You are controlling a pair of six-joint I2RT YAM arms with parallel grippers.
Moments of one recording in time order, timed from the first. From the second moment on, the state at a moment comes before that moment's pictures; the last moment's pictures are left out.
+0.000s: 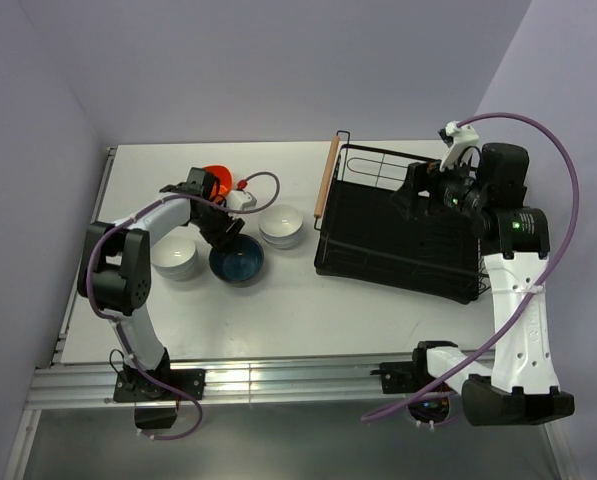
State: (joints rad) left arm -0.25 1.83 1.26 -0.65 0.39 0.61; right arm -0.04 1.07 1.48 -0.93 -0.45 -0.07
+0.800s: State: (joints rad) left arm -0.27 1.77 1.16 -0.56 0.41 0.55; right arm -0.04 1.09 1.48 -0.93 -0.47 -0.07
